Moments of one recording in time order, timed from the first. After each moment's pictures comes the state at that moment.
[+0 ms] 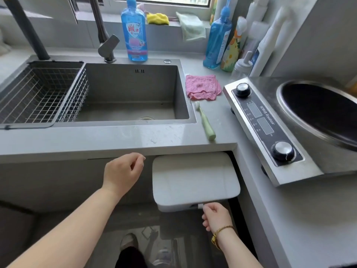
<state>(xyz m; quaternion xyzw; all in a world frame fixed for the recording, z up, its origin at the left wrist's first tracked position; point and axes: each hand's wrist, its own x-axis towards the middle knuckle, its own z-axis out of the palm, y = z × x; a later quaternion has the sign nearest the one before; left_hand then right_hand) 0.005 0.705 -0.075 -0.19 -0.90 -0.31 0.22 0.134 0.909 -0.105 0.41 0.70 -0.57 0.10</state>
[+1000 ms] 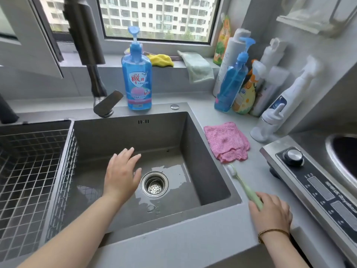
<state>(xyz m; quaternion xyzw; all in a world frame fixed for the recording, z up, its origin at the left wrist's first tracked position) -0.290 0.665 -0.067 -0.26 -0.94 -0.16 0.11 -0.089 0.924 -0.039 0.46 0.87 -0.16 -0.07</state>
